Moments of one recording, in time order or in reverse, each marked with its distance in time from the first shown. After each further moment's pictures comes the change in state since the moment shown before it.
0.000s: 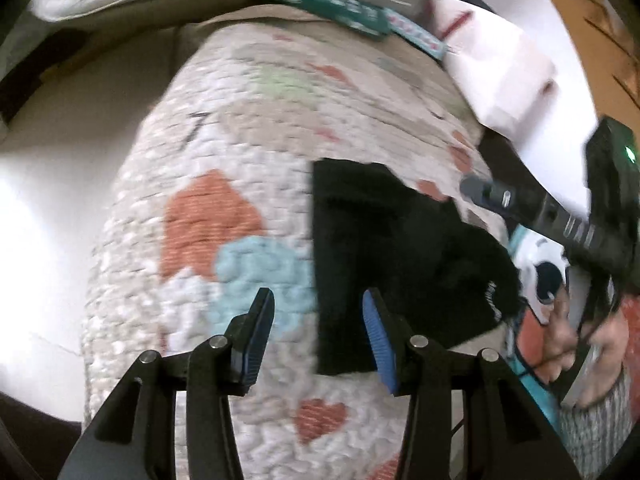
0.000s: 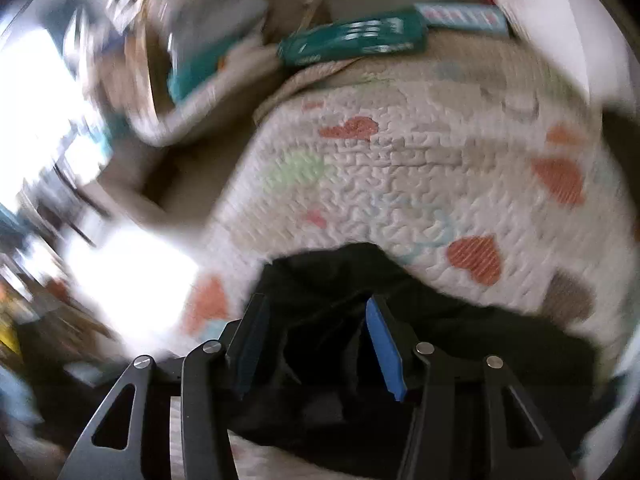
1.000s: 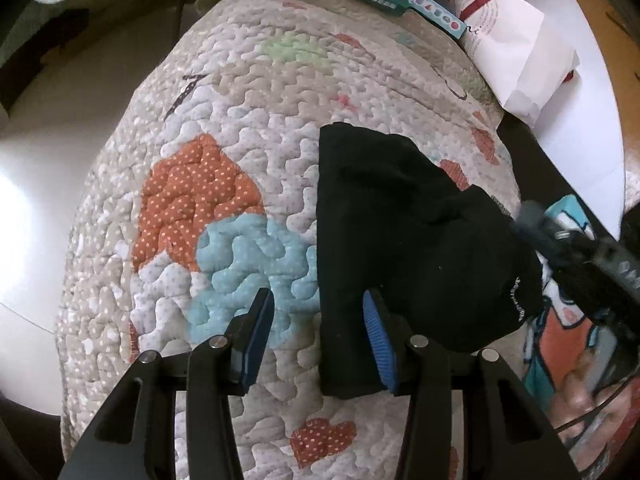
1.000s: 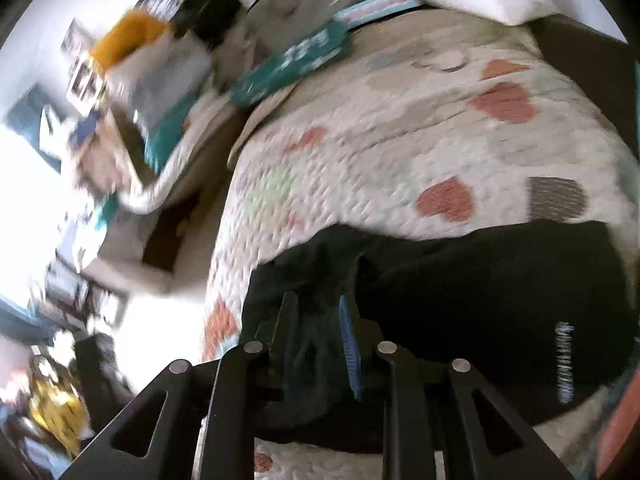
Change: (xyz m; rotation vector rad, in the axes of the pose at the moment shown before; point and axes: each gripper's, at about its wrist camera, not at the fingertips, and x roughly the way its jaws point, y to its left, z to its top) left arm 0.039 -0.009 -0.008 -0.003 0.070 0.032; right arm -0.009 -0.077 -0.082 0.402 -0.045 0.167
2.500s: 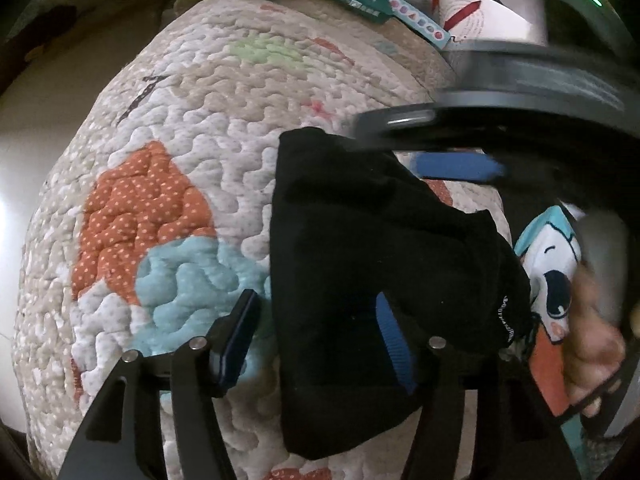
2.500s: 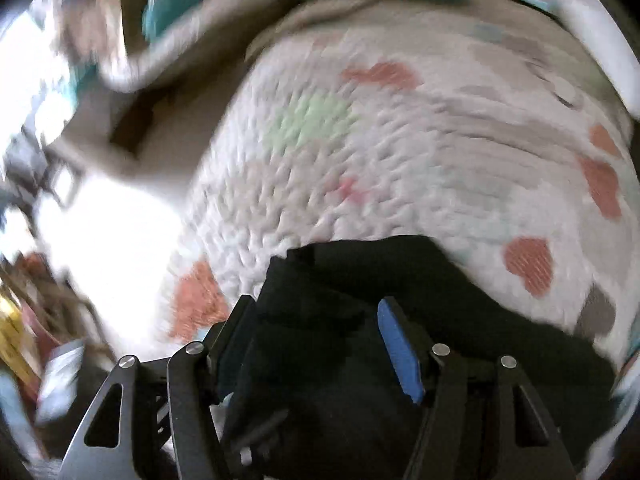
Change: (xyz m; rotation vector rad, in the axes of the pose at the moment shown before) left arm 0.028 -0.009 0.009 -0.005 -0.063 -0.094; right arm 0.125 0.129 0.056 -0.360 0.367 -0.223
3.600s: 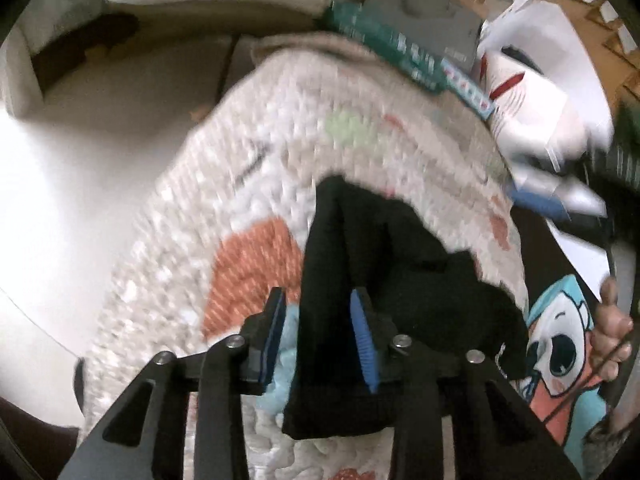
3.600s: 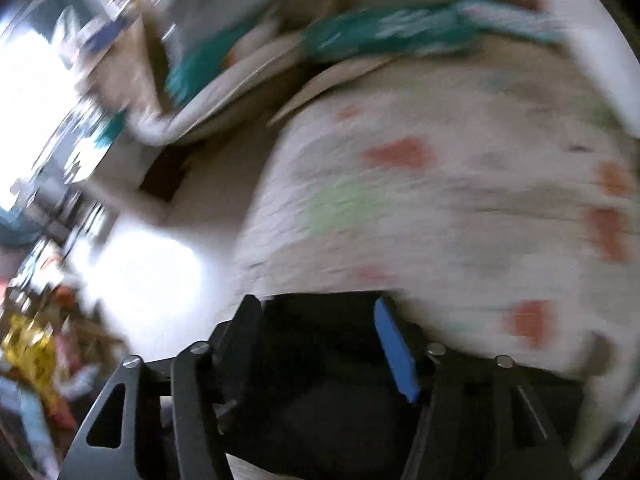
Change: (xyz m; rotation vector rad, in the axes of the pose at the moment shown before) left arm -0.069 0.051 0.024 -0.132 -0.182 0.111; right arm -0.104 -0.073 0.006 0.187 -0.300 0.092
